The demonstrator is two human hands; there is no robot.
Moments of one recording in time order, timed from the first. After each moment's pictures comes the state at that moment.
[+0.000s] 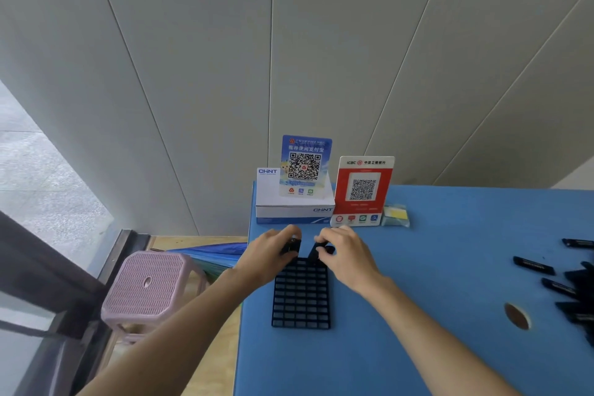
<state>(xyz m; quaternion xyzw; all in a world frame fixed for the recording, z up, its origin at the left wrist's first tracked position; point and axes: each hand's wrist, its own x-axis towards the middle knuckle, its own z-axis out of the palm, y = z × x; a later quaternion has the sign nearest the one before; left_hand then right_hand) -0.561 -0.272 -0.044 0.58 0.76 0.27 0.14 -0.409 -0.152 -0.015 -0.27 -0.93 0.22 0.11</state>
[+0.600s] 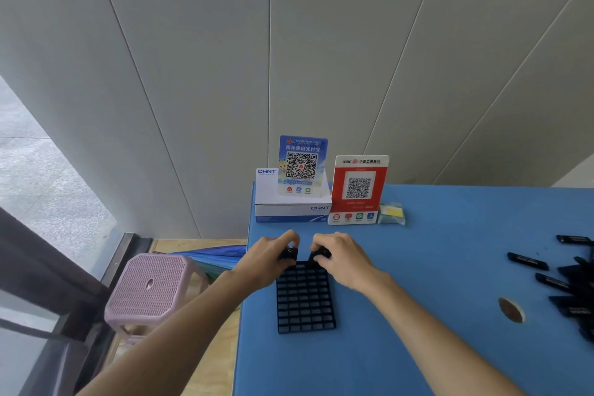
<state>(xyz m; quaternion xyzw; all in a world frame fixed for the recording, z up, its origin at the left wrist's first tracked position) -0.547 -0.285 -0.030 0.58 0.75 0.25 0.20 -0.400 -0.159 -0.003 -0.25 -0.94 0.24 0.01</state>
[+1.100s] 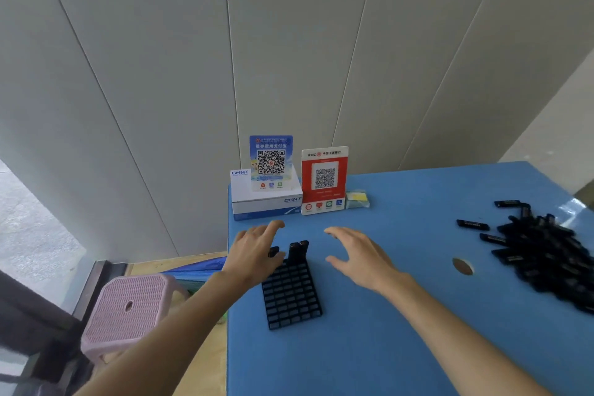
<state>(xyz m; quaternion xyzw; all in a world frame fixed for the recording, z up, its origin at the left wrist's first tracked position) -0.511 -0.301 -0.008 0.58 0.79 0.20 0.06 -0.311 -0.183 0.029 -0.33 -0.92 0.19 0.04</state>
